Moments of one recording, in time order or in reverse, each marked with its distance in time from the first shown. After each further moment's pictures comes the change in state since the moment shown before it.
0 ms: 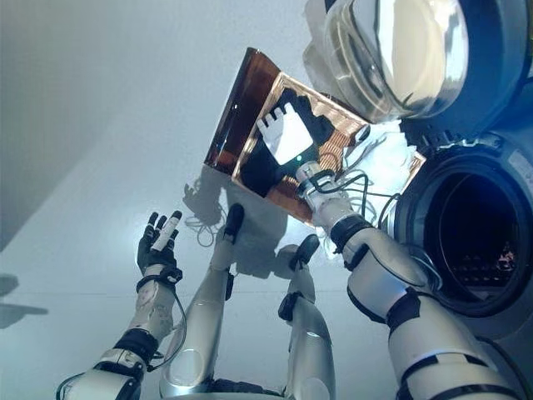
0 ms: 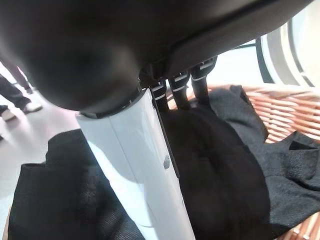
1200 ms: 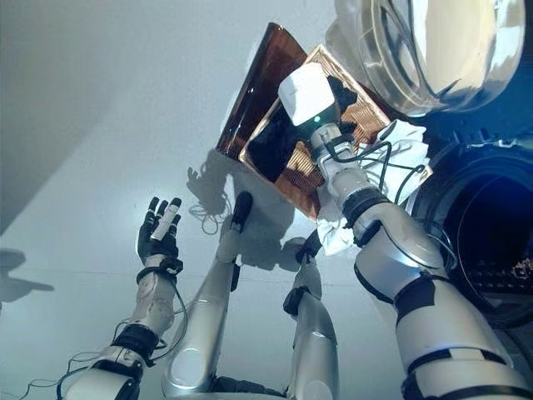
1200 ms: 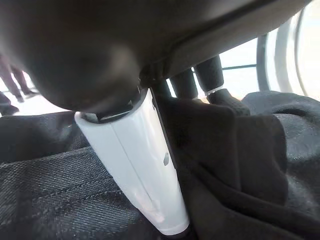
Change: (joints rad) left arm -0.003 0.010 -0.031 -0.102 -0.037 -0.013 -0.016; right arm -0.109 -0.056 -0.020 0.055 0.038 0.018 -0.011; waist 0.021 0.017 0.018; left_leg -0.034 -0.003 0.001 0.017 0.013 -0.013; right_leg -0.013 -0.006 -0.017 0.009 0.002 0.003
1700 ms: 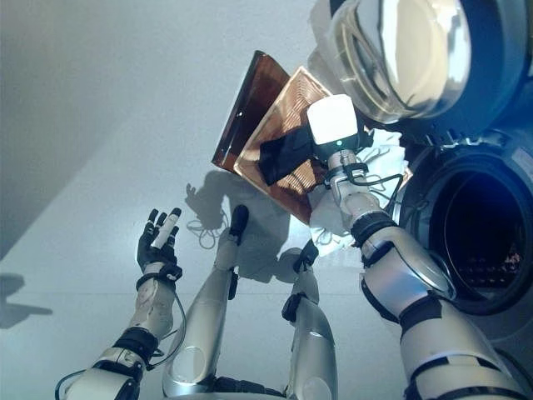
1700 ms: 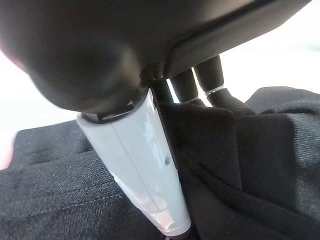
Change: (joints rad) left arm -0.001 -0.004 0.029 0.134 0.011 0.010 0.019; right arm 0.216 -0.042 -0.202 -0.186 0.152 -0.002 -0.017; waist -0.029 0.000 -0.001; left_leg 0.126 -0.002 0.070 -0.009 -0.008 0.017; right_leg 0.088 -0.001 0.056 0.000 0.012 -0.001
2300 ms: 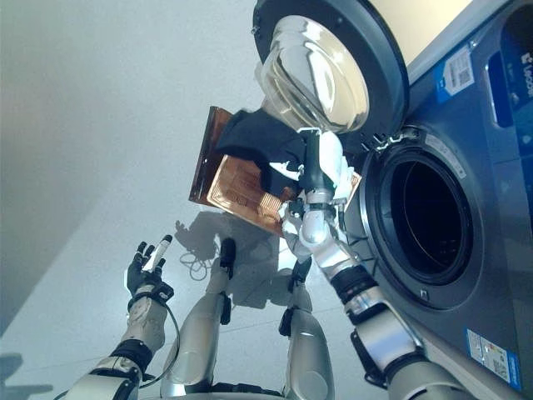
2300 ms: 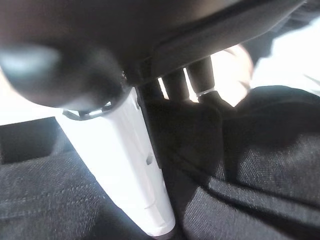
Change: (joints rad) left arm 0.028 -0.011 0.101 0.141 0.114 0.059 0.041; right arm 0.432 0.231 -0.325 -0.441 0.888 -0.360 0.039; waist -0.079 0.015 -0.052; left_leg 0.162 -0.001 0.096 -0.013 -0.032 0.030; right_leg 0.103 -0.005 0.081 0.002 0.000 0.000
